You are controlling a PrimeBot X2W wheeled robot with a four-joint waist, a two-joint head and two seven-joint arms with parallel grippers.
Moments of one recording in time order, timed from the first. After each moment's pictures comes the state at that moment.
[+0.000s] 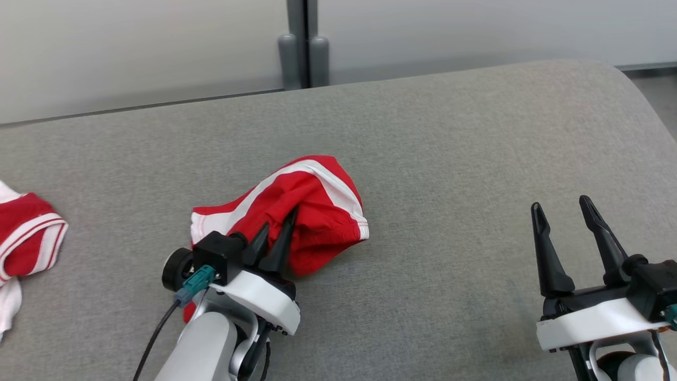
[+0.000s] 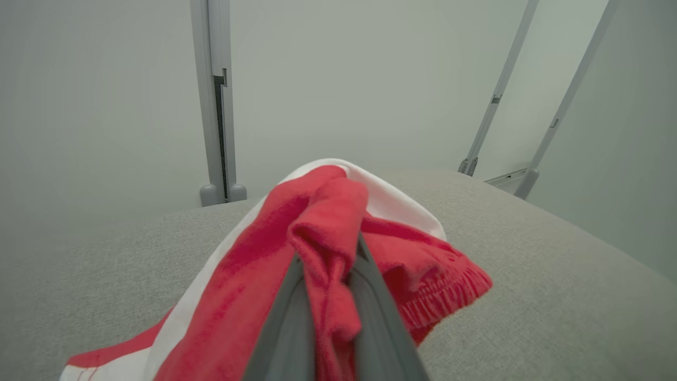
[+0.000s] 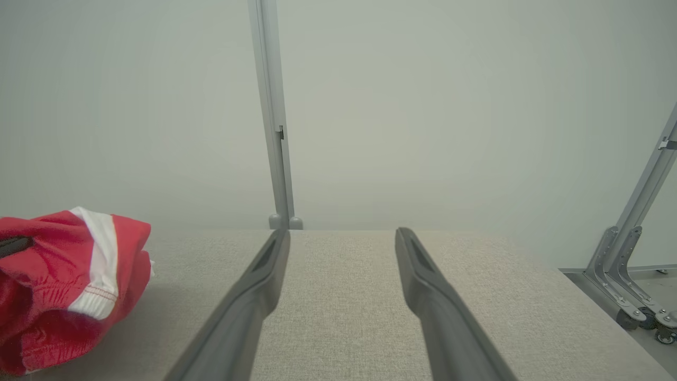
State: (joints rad) left arm -0.31 0.05 -0.35 0.35 -0.30 -0.12 -0.21; right arm -0.03 -0.08 0.05 -0.13 0.12 0.13 0.00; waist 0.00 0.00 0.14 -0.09
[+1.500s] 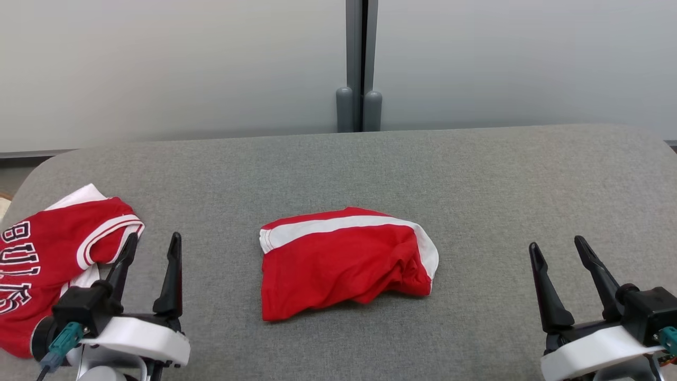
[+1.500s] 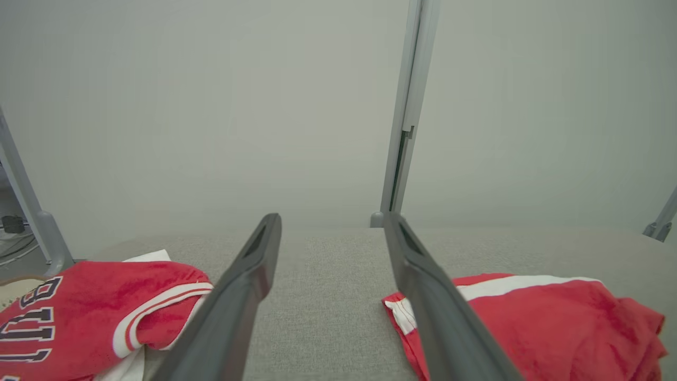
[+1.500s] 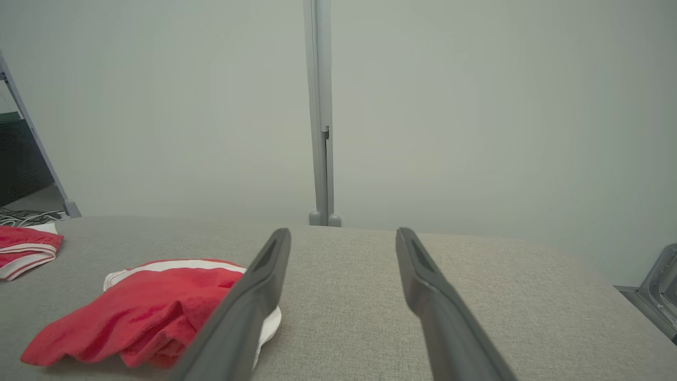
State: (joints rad) left arm -0.11 0.31 -0.26 0.19 -0.50 0.08 -0.26; right arm 0.06 -0.10 0.04 -0.11 0.14 0.13 0.03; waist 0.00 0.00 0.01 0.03
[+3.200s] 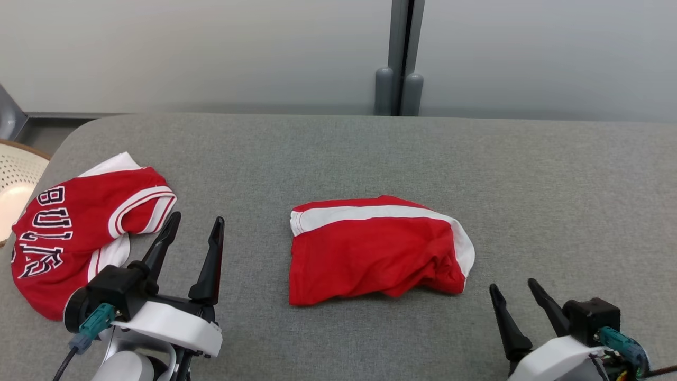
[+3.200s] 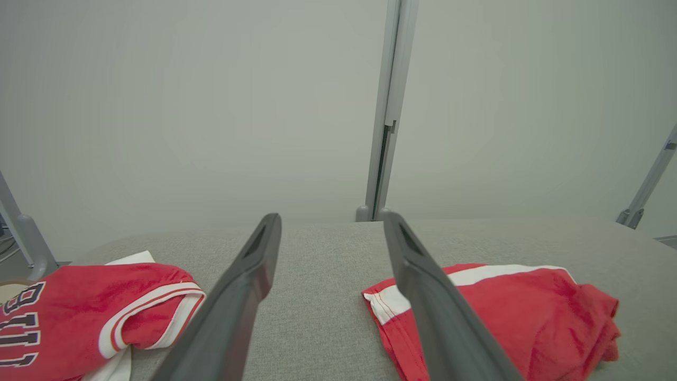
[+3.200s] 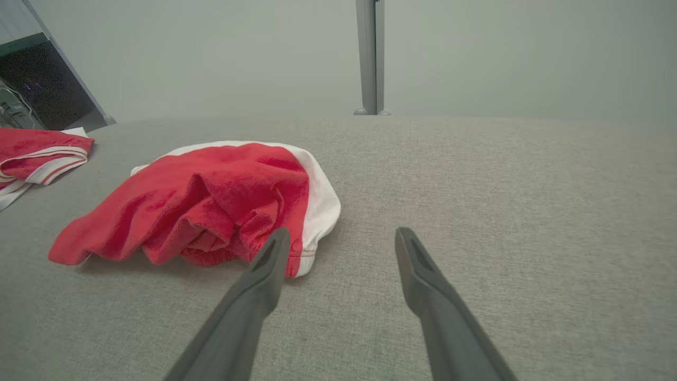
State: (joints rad) left arm -0.12 0.32 -0.34 0.05 -0.50 0.09 -0.18; right arm 0.04 -0.10 0.12 0.13 0.19 0.13 0.06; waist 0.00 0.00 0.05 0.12
